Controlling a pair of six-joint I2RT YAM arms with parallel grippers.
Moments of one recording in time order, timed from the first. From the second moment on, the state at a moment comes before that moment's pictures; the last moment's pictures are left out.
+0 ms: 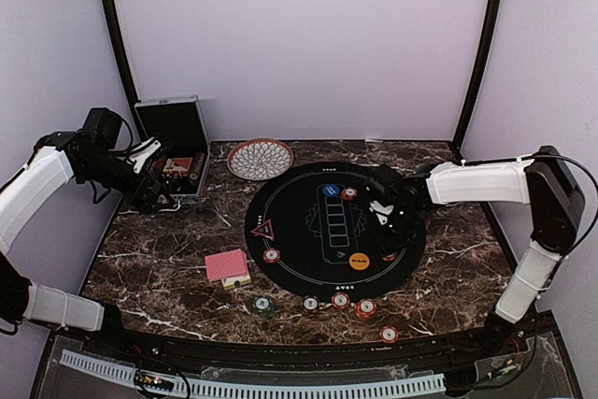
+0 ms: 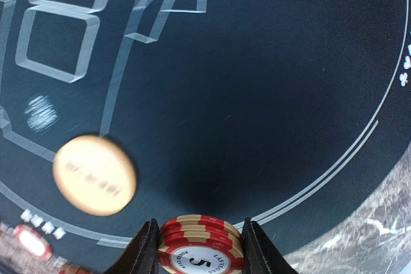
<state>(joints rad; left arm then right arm) -0.10 1.20 1.15 -0.97 0.37 0.53 0.73 1.69 1.10 -0.82 0.07 0.33</state>
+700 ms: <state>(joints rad) -0.10 1.20 1.15 -0.98 0.37 0.54 0.69 1.73 1.09 -0.79 0.15 0.35</state>
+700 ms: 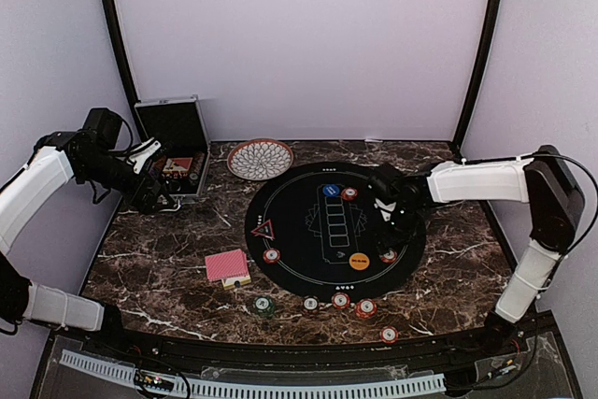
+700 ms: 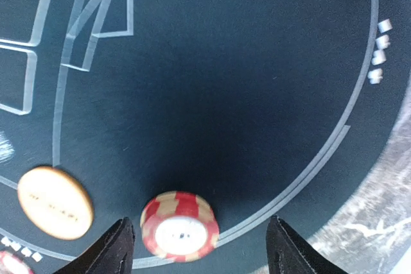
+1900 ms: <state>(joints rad) -0.10 1.20 1.16 -1.00 0.38 0.54 1.23 1.90 1.43 -0.89 -0.04 0.24</state>
